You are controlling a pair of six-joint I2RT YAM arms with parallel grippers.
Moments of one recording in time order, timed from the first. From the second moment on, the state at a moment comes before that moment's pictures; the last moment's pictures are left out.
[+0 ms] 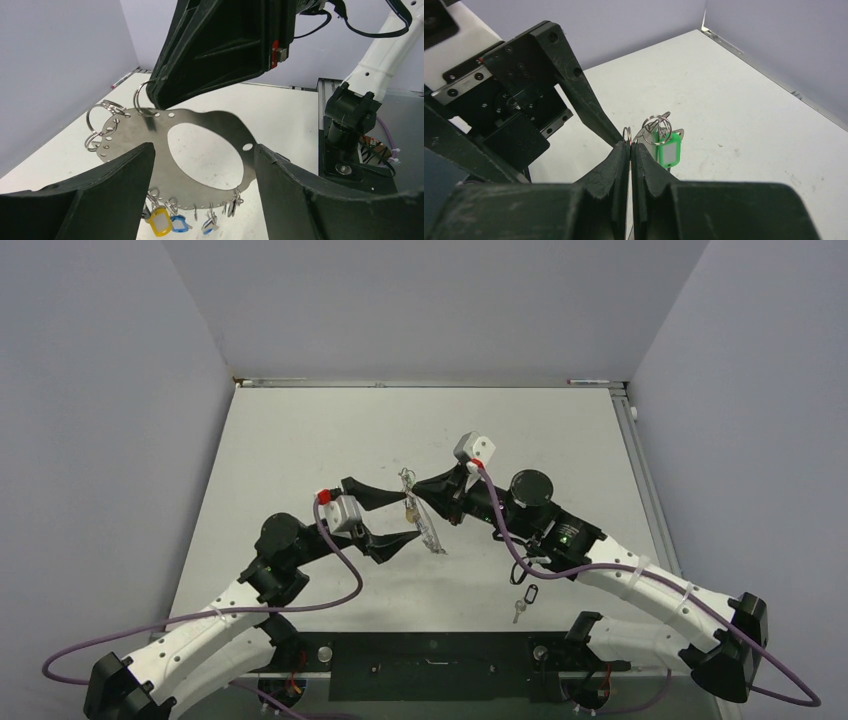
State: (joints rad) left arm -0.70 0.75 0.46 0.52 0.52 -0.07; right arm 0.91 1.04 0.90 0.15 -0.21 0.08
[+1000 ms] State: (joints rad) left arm -0.86 0.84 0.59 0.29 0.01 0.18; right arm 0.98 1.10 1.04 0.02 0.06 0.20
